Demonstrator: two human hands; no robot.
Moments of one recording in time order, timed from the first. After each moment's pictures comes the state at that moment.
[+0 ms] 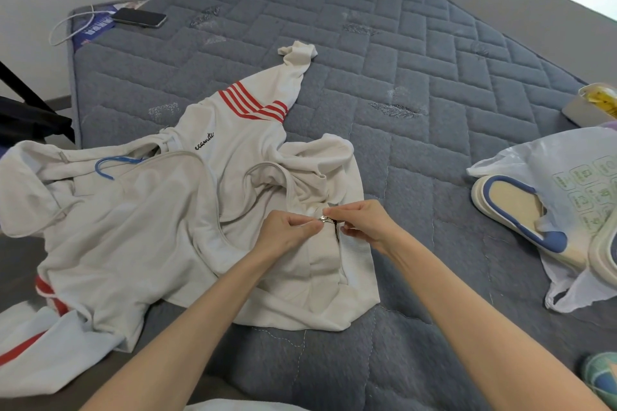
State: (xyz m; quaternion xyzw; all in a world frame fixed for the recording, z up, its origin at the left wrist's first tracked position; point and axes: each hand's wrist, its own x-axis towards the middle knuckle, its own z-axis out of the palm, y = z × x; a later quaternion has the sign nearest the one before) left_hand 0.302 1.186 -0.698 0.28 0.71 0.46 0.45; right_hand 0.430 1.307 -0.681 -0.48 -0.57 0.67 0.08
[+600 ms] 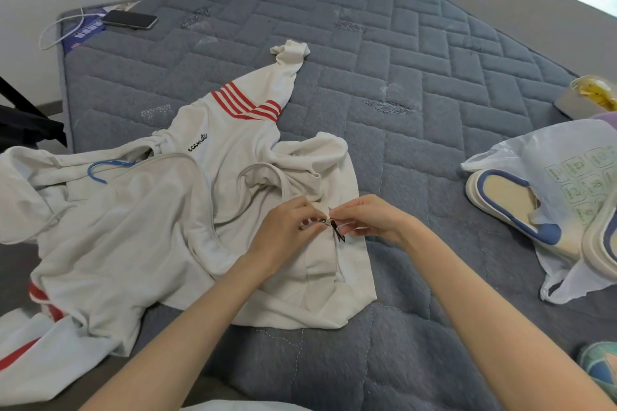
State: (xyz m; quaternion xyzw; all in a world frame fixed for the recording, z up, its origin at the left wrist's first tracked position) left_hand 0.308 1.190 -0.688 0.59 0.71 0.35 0.16; right_hand 0.444 1.330 -0.677 -0.46 -0.61 0.64 -0.06
